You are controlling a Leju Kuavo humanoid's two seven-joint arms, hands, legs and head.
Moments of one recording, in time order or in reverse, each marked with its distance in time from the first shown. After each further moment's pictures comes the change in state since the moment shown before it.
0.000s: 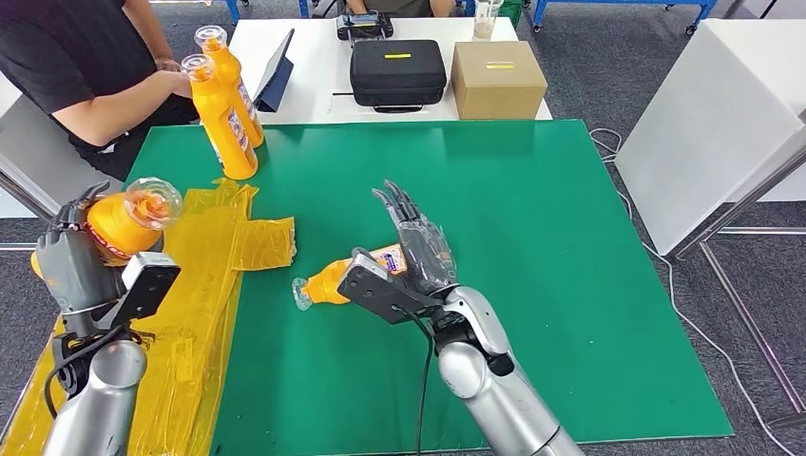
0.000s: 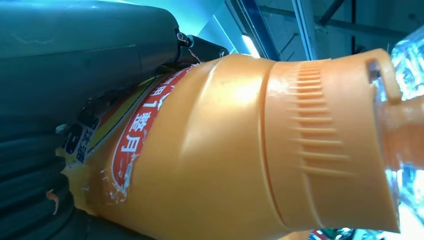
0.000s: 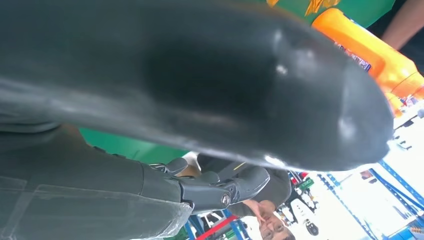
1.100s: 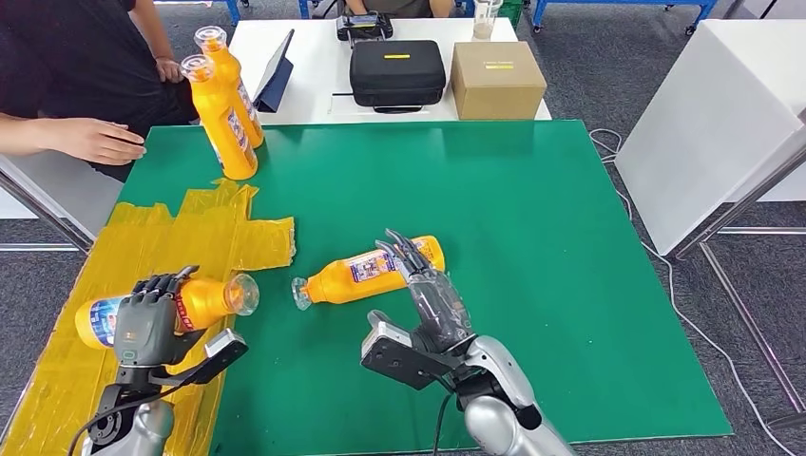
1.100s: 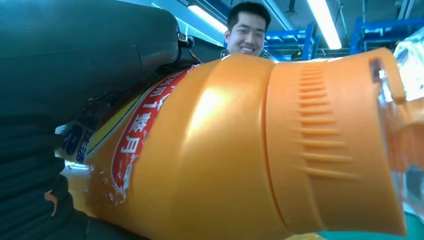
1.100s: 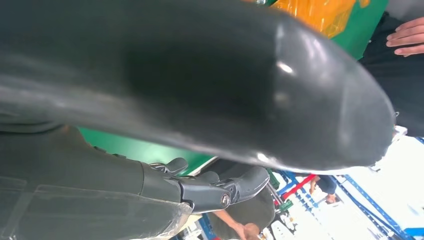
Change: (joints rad) left arm 0.115 -0.079 0.154 0.226 -0.436 0.001 -0.148; right arm 0.185 -0.119 0.066 -0.164 -0.087 0.002 -0.079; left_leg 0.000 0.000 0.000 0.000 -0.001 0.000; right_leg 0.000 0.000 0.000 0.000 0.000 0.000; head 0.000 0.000
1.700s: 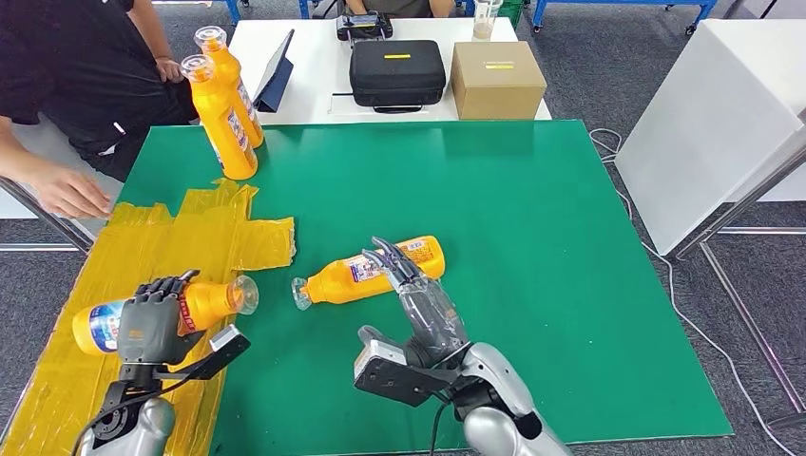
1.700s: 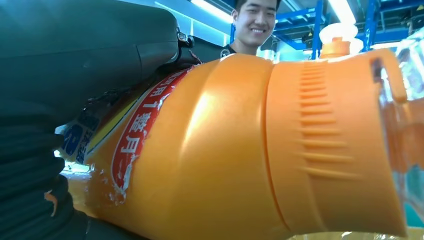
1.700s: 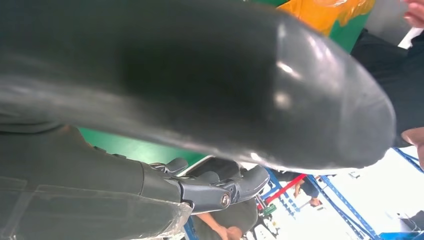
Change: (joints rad) left arm -0.038 0.005 0.031 0.090 -0.115 0.001 0.091; right arm 0.014 -0.020 0.045 -0.047 -0.006 0.018 -0.009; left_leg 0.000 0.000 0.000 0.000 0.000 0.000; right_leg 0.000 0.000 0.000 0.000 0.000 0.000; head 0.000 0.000
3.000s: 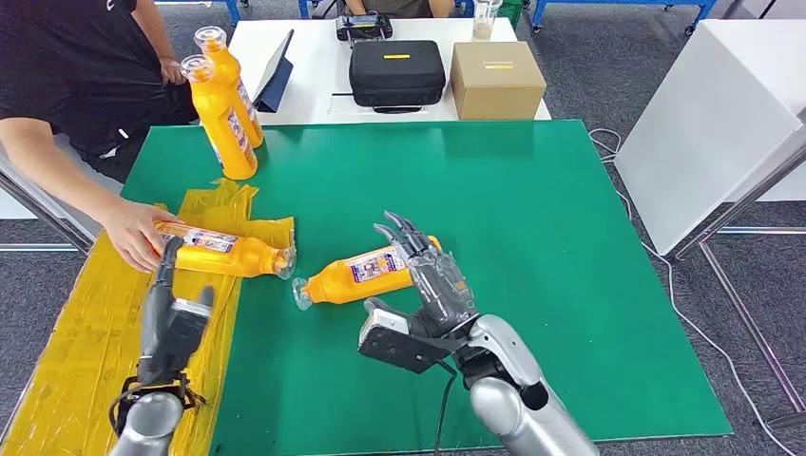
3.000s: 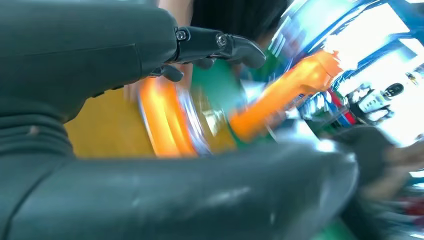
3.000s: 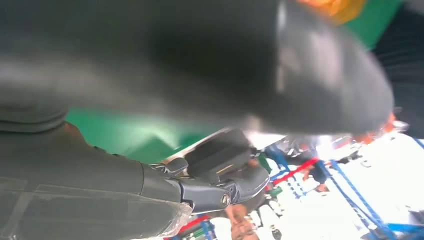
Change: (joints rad) left arm 0.085 0.065 -0.323 -0.290 1.066 -0.365 0.062; right arm -0.109 -0.020 -0.057 0.054 0.044 0.045 0.031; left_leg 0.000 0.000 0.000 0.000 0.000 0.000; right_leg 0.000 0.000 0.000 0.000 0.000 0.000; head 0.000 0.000
